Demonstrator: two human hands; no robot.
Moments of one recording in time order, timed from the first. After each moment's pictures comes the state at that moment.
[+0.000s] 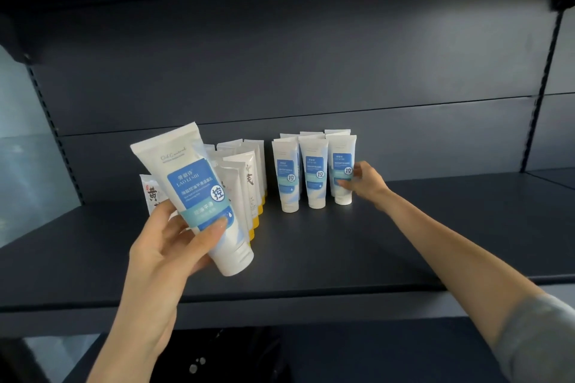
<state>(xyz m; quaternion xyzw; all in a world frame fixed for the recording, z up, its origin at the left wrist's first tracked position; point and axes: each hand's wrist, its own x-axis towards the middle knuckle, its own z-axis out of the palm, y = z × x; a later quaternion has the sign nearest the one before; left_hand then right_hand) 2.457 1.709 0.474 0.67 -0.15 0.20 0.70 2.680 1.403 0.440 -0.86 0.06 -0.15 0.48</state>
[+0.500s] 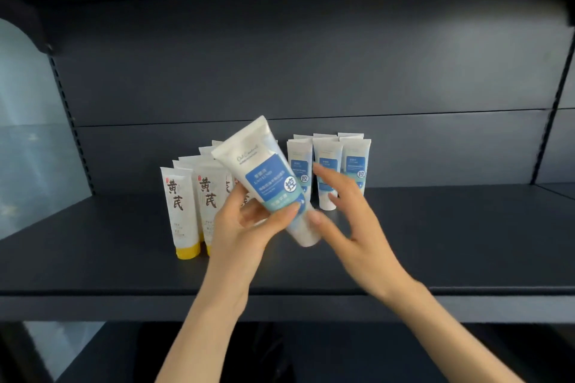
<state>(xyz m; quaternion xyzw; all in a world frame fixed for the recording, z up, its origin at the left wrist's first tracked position) 2.471 1.668 0.482 0.64 -0.17 0.15 0.73 2.490 1.512 0.456 -0.75 -0.30 -0.29 0.50</state>
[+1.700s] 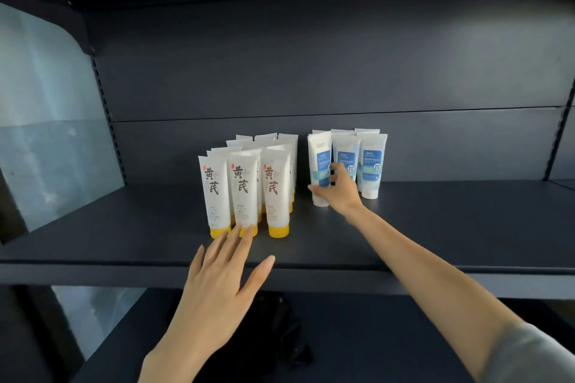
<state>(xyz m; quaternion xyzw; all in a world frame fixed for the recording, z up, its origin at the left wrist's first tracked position) 2.448 1.753 0.412 0.96 -0.10 0.19 0.16 2.620 1.535 0.439 -0.82 -0.03 -0.20 0.53</state>
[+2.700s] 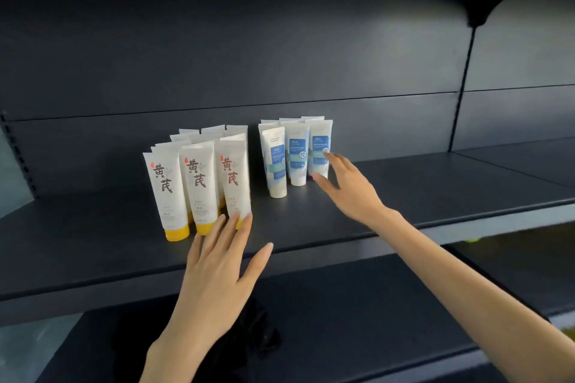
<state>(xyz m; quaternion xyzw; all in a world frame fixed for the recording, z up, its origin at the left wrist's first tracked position) 2.464 1.735 0.405 0.93 -0.22 0.21 0.19 2.521 1.483 0.447 -0.94 0.01 -0.27 0.23</state>
